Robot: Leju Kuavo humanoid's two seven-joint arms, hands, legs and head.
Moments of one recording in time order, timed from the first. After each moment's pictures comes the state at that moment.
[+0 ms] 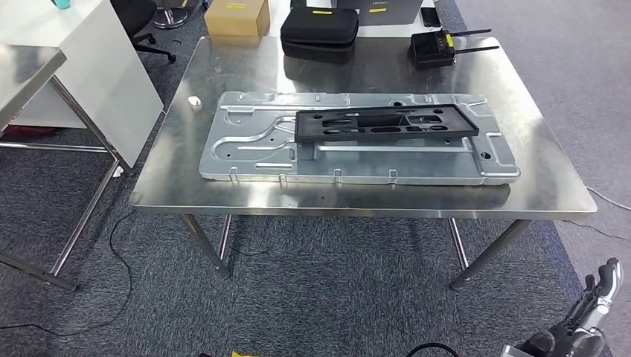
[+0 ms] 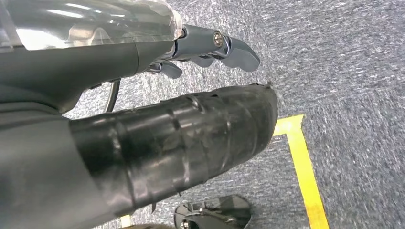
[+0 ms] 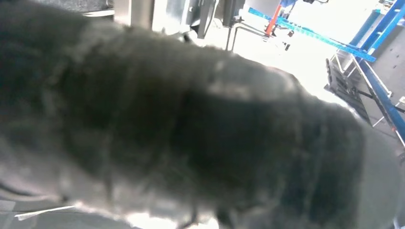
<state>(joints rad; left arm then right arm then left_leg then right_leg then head) -0.07 -0.22 0.83 -0.20 -1.17 0.32 -0.37 0.40 0.13 0.10 -1.96 0.49 -0.70 -0.62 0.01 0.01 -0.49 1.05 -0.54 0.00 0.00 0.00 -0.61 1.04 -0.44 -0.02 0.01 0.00</state>
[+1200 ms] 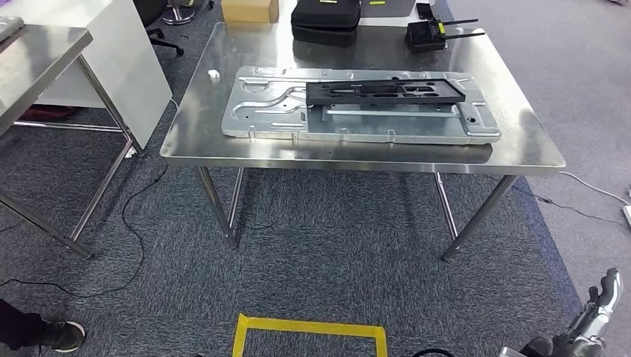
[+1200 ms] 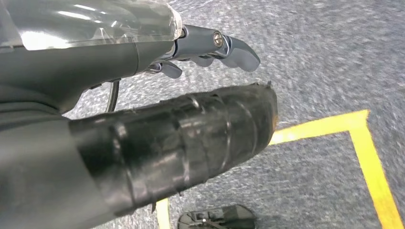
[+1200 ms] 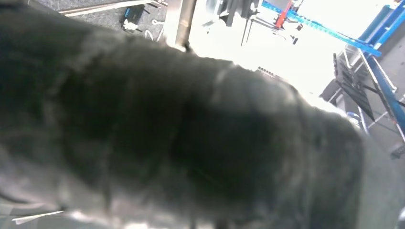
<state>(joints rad) -0.07 -0.21 0.84 -0.20 -1.18 0.32 -0.36 0.42 0.17 0.05 -1.93 0.50 -0.70 -0.64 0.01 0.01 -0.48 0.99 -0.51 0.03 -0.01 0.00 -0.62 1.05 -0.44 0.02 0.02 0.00</state>
